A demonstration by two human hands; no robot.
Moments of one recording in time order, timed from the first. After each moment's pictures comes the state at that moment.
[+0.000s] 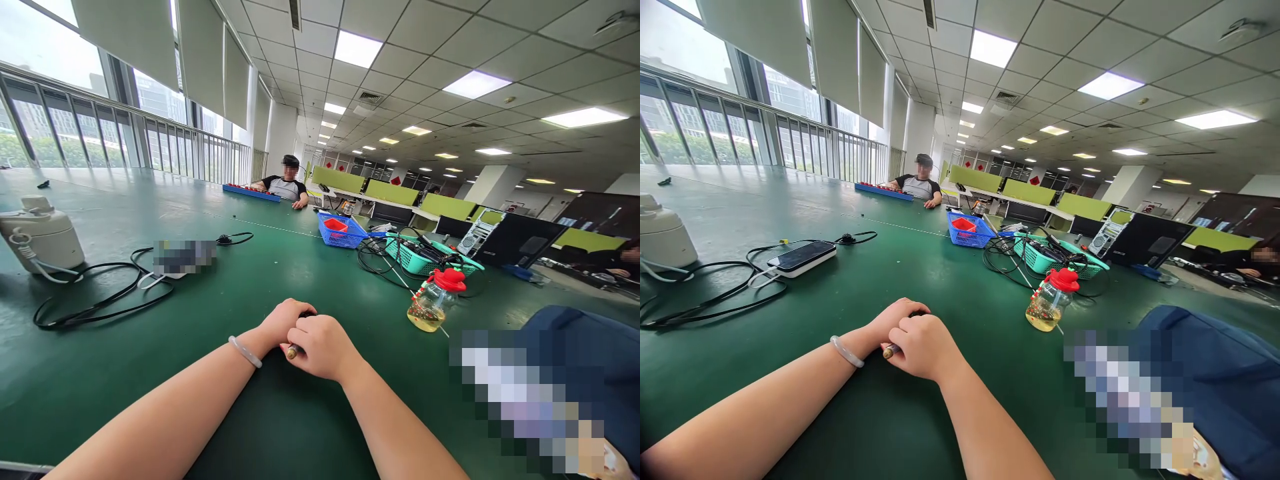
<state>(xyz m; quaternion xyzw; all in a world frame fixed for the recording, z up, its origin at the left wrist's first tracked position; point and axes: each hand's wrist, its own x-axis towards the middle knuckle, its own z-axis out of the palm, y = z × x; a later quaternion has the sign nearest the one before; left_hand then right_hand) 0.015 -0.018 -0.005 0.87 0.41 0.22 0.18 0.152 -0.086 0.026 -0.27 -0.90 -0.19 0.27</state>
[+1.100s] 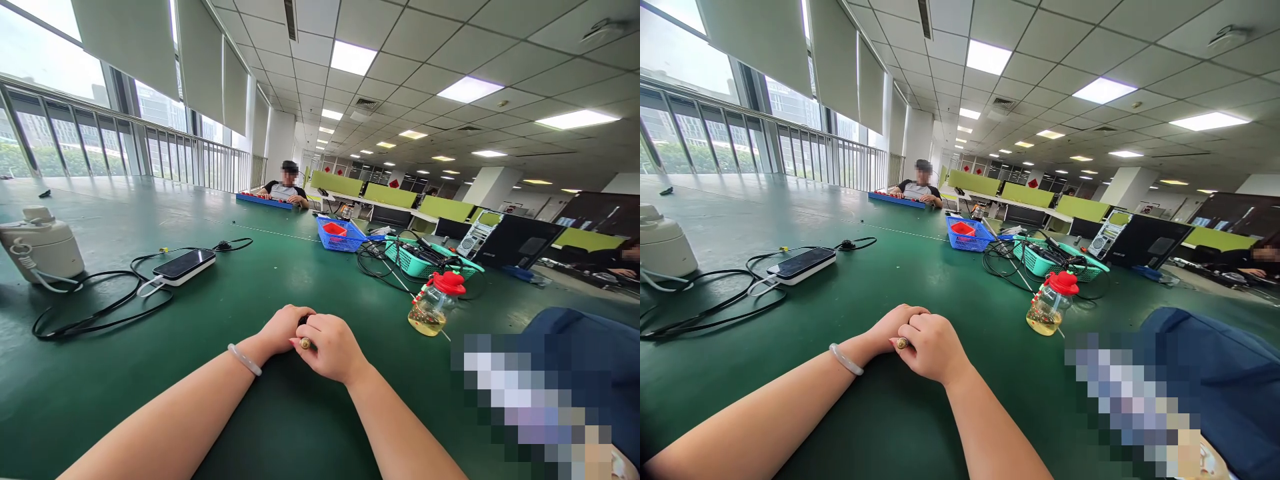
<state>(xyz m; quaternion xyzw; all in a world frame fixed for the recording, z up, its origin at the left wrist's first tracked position) 0.015 -0.015 -0.010 0.87 0.39 0.23 0.18 0.161 -0.084 0.032 -0.30 -0.88 -0.15 0.33</state>
